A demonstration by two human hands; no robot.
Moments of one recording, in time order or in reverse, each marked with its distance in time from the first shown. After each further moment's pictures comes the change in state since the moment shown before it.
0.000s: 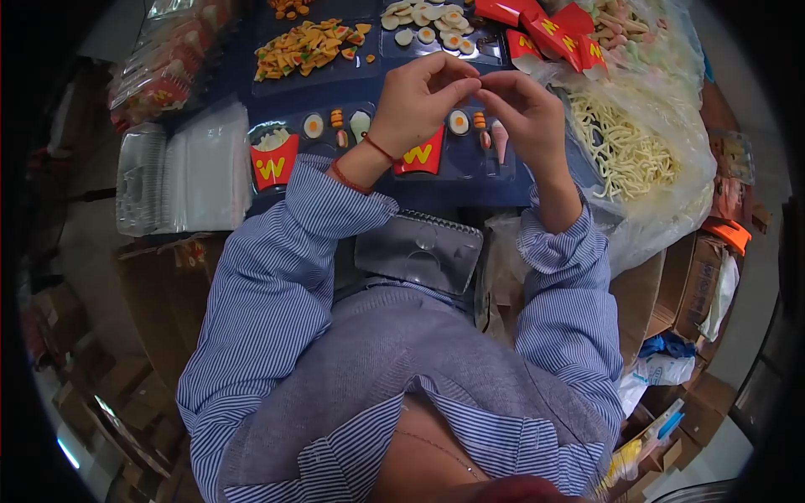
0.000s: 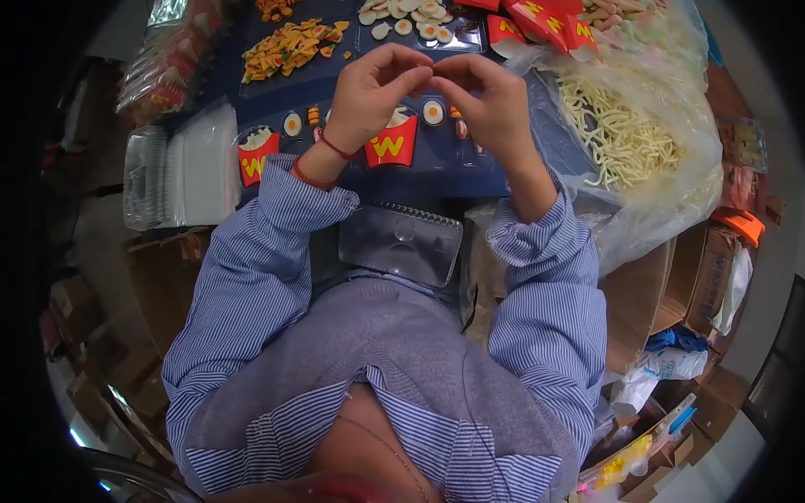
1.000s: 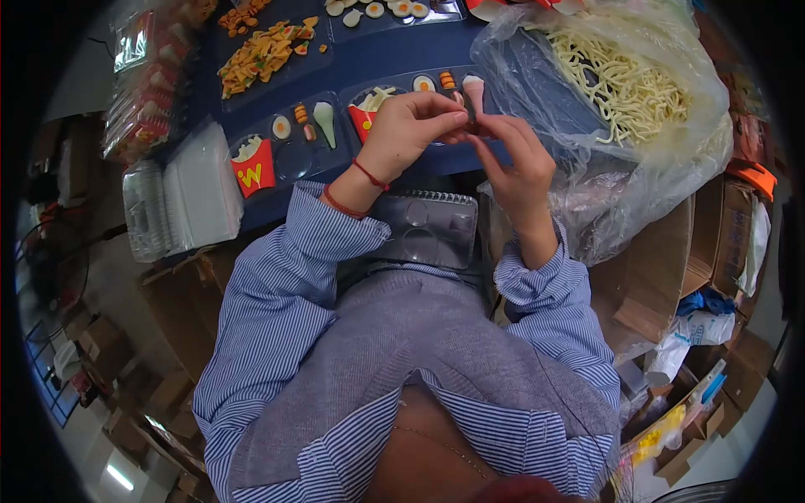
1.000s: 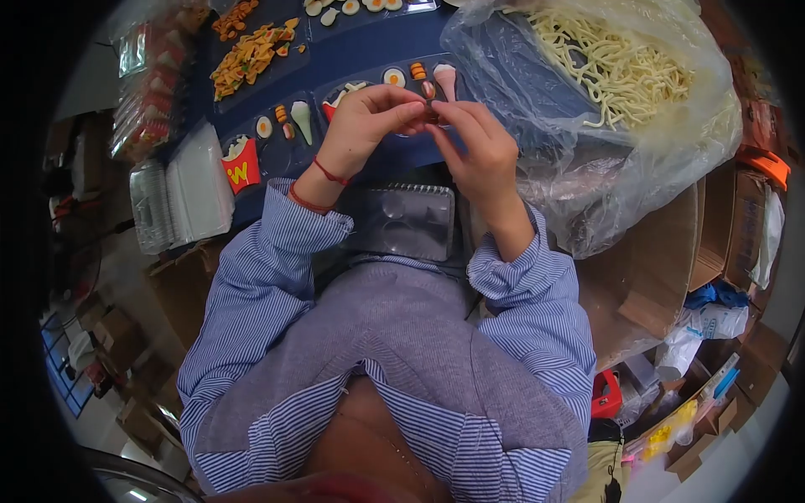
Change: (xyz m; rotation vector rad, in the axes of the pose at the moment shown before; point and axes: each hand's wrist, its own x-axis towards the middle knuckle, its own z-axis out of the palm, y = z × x) left_hand -0.047 -0.024 0.038 -0.184 -0.199 -0.506; right_hand -0.113 0.000 0.006 -0.259 0.323 -0.091
